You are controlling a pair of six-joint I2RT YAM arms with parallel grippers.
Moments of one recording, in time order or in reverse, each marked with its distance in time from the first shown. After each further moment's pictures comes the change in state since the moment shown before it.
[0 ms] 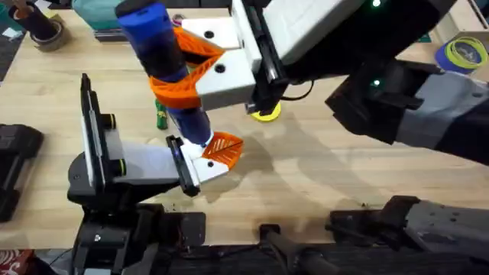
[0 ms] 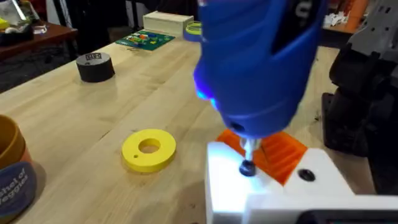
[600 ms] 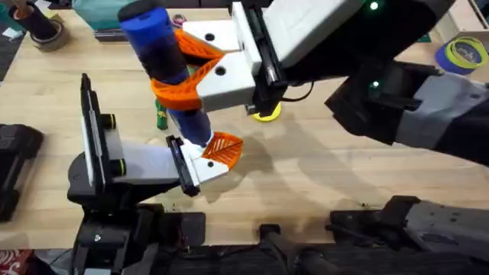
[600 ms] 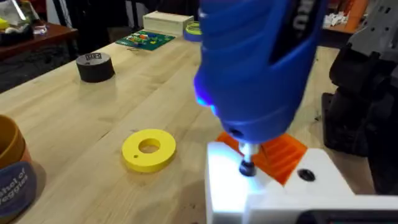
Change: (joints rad) left arm 0.000 0.000 0.000 0.000 0.000 0.000; right arm 0.000 0.000 -0.008 0.000 0.000 -0.011
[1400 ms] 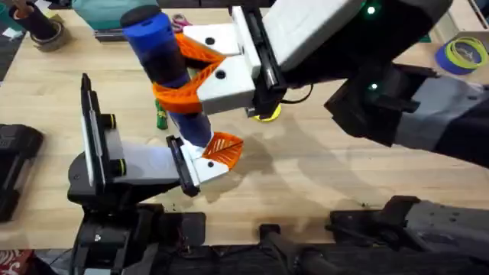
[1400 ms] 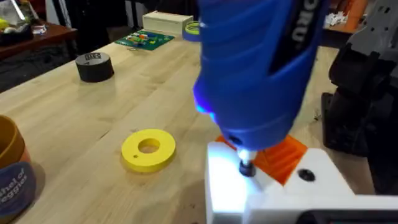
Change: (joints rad) left arm 0.000 0.000 0.000 0.000 0.000 0.000; right arm 0.003 0.000 -0.011 0.003 0.000 -0.007
